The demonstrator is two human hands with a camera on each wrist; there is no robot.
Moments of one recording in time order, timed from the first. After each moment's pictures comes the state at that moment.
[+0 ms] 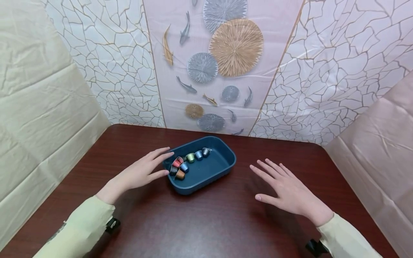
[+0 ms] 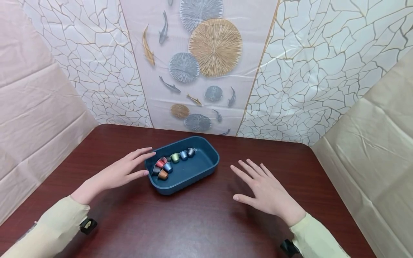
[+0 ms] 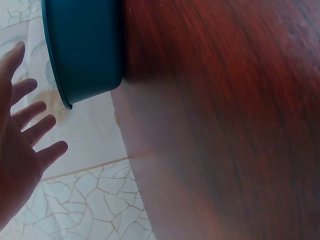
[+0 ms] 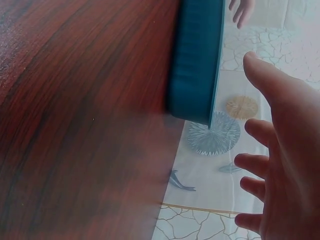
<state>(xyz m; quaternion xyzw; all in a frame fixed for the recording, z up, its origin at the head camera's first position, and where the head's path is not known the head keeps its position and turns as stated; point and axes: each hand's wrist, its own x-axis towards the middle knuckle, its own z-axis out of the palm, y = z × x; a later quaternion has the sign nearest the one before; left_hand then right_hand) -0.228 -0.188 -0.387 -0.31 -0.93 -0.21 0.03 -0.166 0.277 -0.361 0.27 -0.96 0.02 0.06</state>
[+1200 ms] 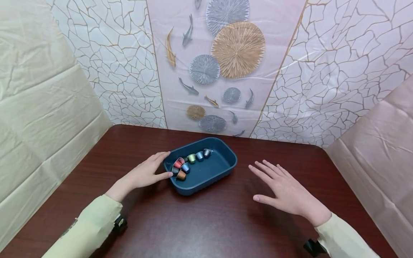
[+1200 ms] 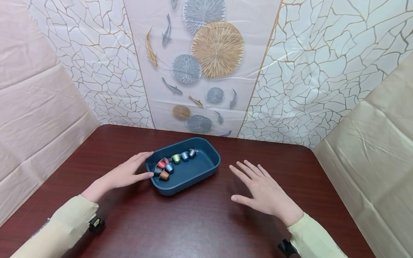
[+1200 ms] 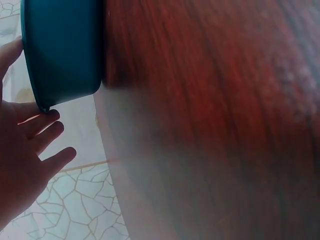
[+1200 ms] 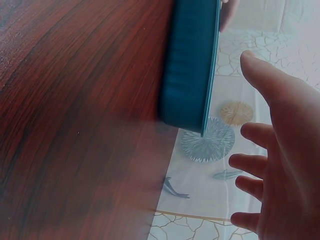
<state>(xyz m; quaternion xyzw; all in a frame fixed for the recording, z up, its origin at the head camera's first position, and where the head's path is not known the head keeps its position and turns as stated) -0.238 -0.184 -0.406 -0.23 -0.94 -0.23 -0.02 -0.167 0.268 -0.358 0.28 -0.96 0.03 0.06</state>
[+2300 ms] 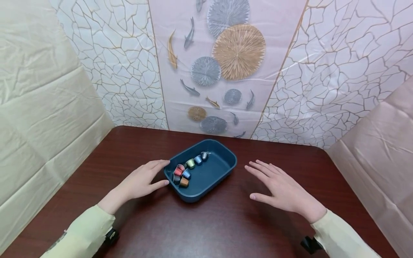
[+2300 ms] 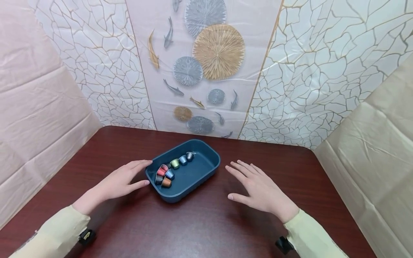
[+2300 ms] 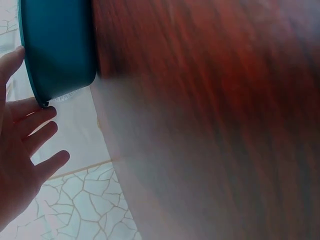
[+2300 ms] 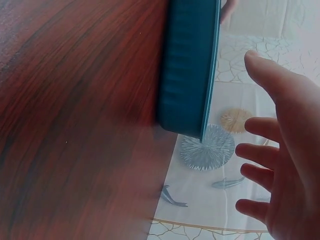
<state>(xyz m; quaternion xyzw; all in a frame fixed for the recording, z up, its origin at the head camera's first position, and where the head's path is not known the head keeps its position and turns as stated) -0.207 -0.193 -0.408 -0.26 -0.95 -0.17 0.05 -0.172 0.257 -0.354 0.32 -0.94 0.03 0.08</state>
